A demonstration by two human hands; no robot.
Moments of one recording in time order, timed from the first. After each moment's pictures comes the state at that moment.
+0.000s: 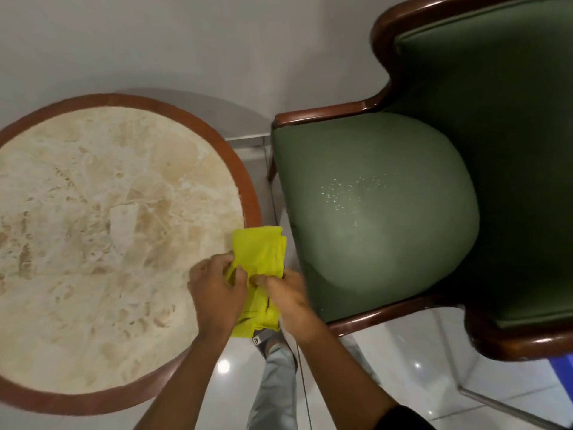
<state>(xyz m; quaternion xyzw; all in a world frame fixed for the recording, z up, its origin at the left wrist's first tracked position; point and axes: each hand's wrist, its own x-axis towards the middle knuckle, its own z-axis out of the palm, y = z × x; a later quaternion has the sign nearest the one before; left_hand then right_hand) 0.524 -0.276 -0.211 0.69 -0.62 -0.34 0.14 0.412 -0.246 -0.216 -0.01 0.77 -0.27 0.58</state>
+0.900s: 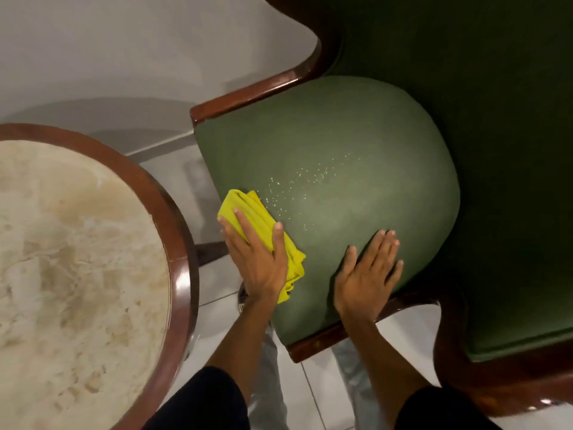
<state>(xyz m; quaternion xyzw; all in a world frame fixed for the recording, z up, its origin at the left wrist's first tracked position) 0.320 -0.275 -0.285 0.65 -0.67 -0.34 0.12 0.221 -0.160 -0.292 -0.21 0.97 -0.08 0.10</state>
